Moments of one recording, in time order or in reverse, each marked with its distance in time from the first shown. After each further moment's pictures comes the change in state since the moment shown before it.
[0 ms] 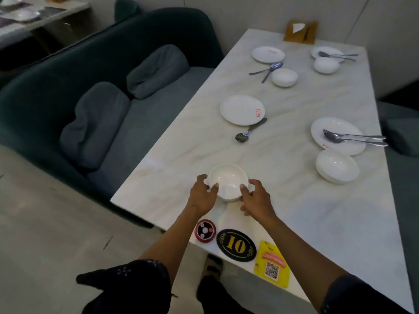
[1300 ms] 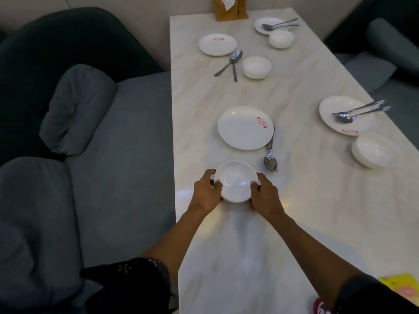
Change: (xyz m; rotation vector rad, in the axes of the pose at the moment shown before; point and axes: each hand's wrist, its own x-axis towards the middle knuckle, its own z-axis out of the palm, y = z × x) left_hand 0.280 0.038 -0.116 0.077 -0.439 0.287; right_hand 0.164 -0.129 0.124 0.028 0.493 0.158
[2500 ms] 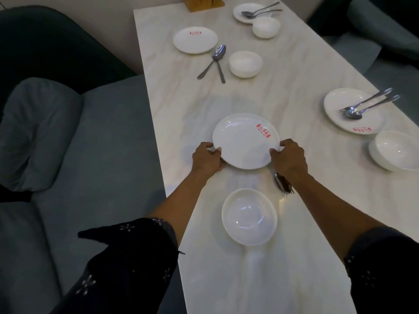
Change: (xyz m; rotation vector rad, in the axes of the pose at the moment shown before) left_hand 0.171 0.053 -0.004 -0.165 -0.078 -0.136; right_hand 0.156 -0.026 -0.031 -0.156 0.291 0.280
